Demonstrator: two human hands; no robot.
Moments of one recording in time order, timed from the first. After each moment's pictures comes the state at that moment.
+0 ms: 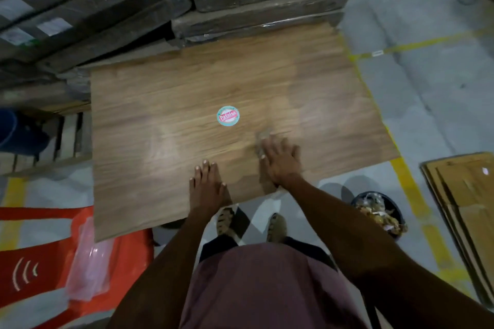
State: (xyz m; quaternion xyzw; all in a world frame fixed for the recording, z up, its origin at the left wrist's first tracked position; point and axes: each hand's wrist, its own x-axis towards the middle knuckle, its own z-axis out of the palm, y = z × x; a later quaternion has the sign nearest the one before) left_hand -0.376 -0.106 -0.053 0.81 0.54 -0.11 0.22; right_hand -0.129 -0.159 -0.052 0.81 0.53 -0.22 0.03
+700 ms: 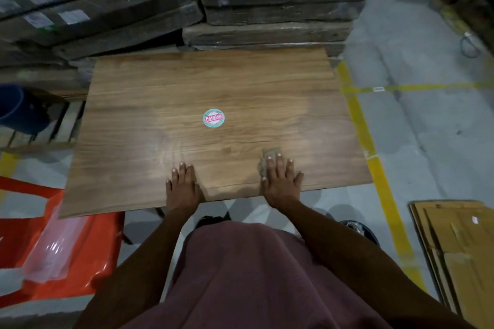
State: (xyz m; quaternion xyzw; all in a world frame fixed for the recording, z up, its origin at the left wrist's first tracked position) left_hand -0.352 -0.146 -0.064 0.74 0.63 -0.05 0.21; right_hand -0.079 -0.232 -0.048 0.81 0.53 -0.25 0.07
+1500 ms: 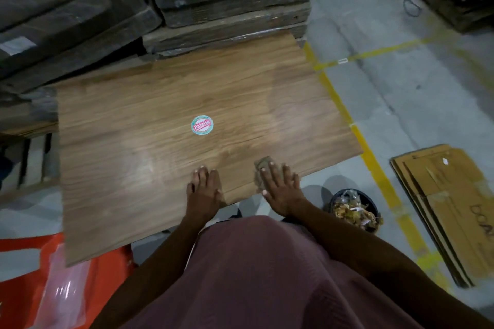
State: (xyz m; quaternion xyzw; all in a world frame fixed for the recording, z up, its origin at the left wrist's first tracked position) left_hand -0.336 -0.127 -0.059 0.85 0.47 -0.11 0.21; right_hand -0.104 -0.266 -0.043 0.78 0.54 -0.31 0.08
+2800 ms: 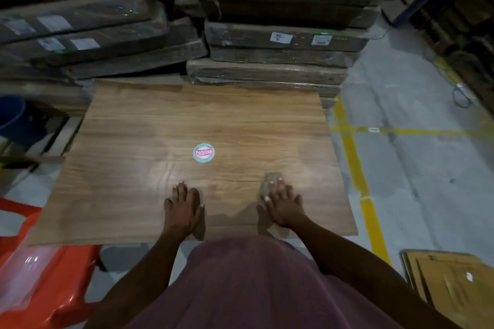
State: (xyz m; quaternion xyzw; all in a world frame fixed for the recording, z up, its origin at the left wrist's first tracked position) left_hand -0.291 -0.118 -0.045 0.77 0.61 -0.06 0.18; right_hand 0.020 -0.187 -0.035 0.75 0.58 -0.29 0.11
